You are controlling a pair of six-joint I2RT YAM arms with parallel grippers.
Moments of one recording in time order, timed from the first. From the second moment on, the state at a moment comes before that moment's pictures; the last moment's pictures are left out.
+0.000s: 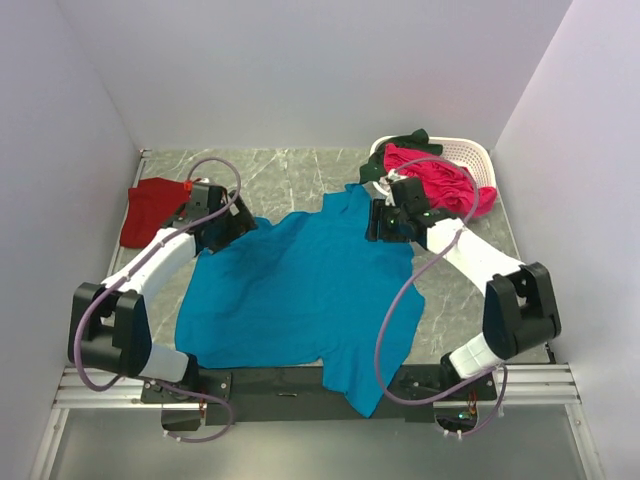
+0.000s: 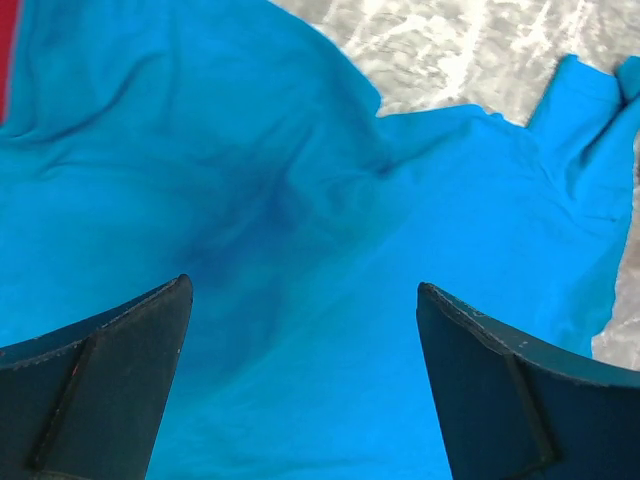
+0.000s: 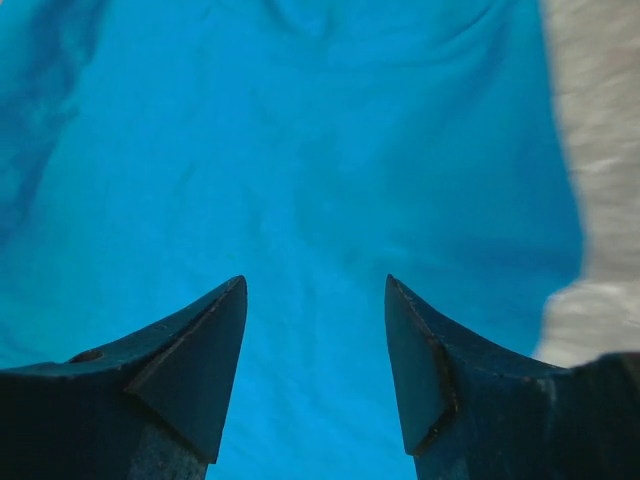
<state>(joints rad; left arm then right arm) -0.21 1.41 0.97 -0.39 -0.01 -0.75 0.36 1.50 1.06 -0.42 -0.04 0.34</state>
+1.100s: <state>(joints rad) -0.22 1.83 1.12 -0.21 0.09 -0.75 0.26 1.87 1.22 -0.53 0.03 0.49</state>
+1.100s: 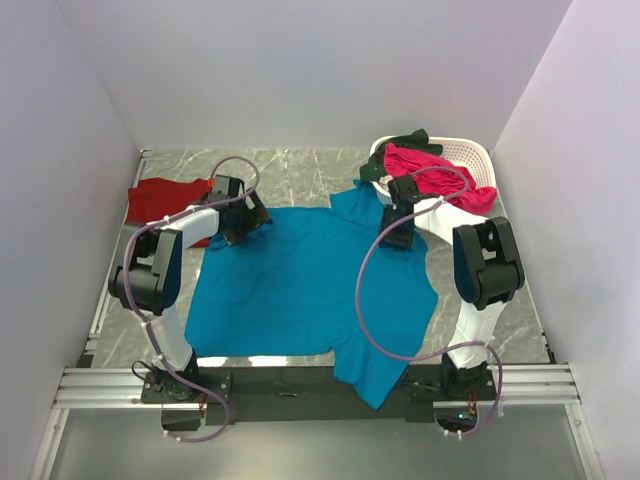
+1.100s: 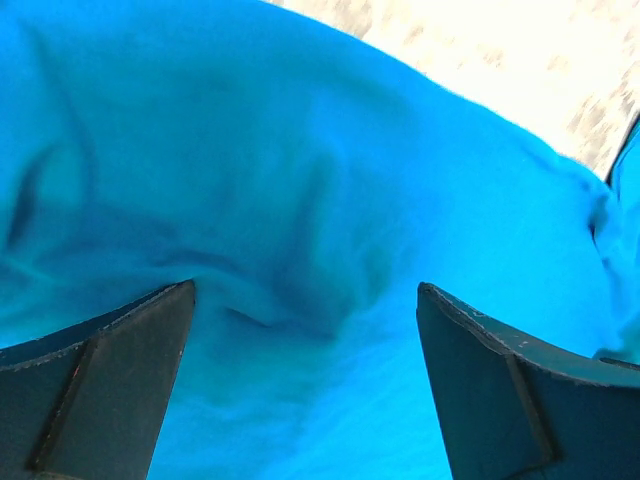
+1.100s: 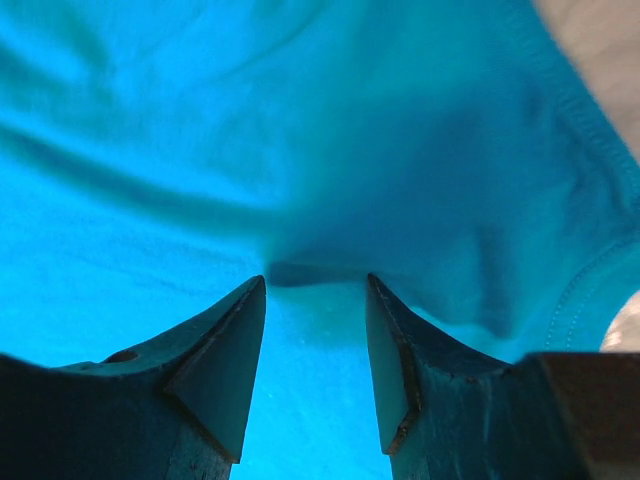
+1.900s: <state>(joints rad) -0.23 1.25 0.87 -0.52 -0.23 -0.96 0.22 1.79 1.39 -0.59 -0.03 0.41</state>
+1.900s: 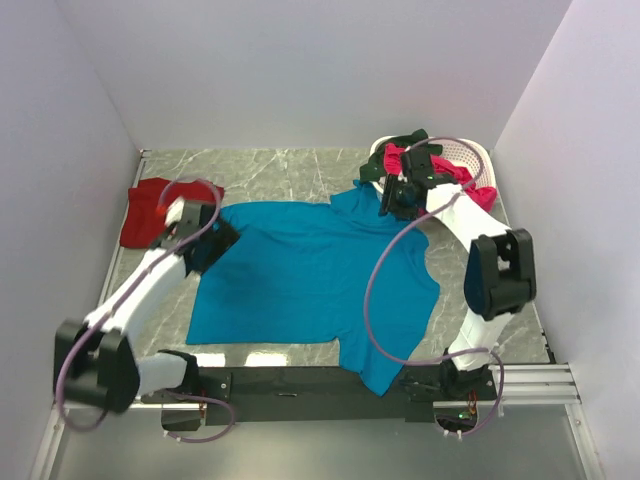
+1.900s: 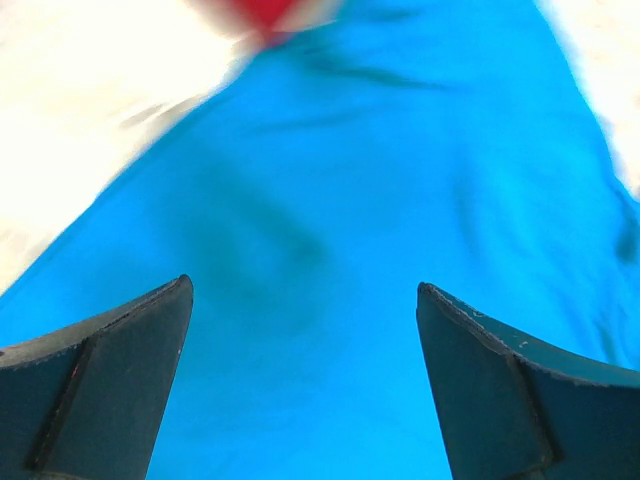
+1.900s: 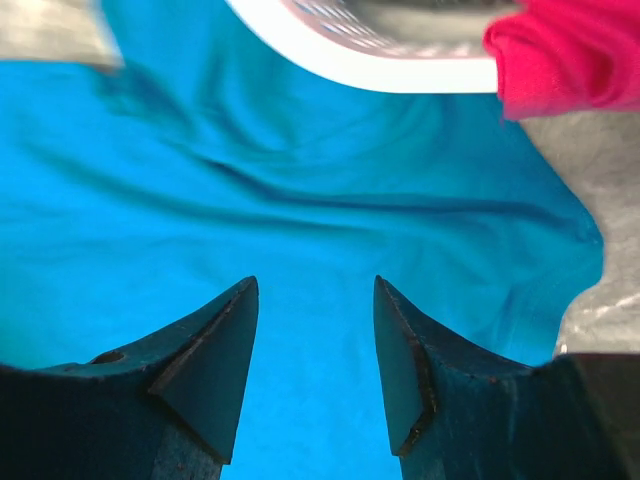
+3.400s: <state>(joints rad) -0.23 0.99 0.53 -1.09 -0.35 -1.94 0.23 1.55 1.20 -0.55 -0.10 0.44</state>
